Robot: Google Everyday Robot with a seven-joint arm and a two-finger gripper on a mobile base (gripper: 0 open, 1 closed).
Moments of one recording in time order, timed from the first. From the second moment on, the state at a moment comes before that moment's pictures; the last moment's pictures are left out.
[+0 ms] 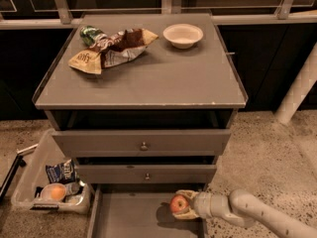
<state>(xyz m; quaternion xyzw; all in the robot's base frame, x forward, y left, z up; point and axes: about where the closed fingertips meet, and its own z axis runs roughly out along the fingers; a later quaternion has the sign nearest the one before) 0.486 -0.111 0.312 -0.53 0.68 0.27 0.43</state>
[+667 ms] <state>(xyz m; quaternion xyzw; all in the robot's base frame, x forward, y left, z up) 0.491 -0.150 0.419 -0.56 0.66 0.22 0.45</state>
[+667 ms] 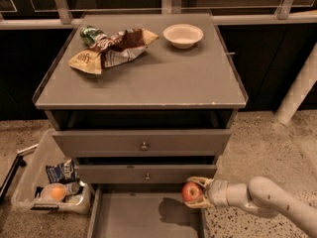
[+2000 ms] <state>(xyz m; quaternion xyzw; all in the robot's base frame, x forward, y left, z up) 0.458 -0.155 0.542 -0.63 0.59 0.18 0.47</state>
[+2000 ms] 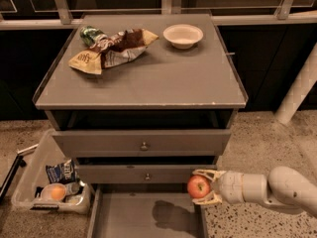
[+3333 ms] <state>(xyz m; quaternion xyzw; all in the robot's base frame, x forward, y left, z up) 0.421 -0.114 0.733 -0.73 0.47 0.15 0.48</state>
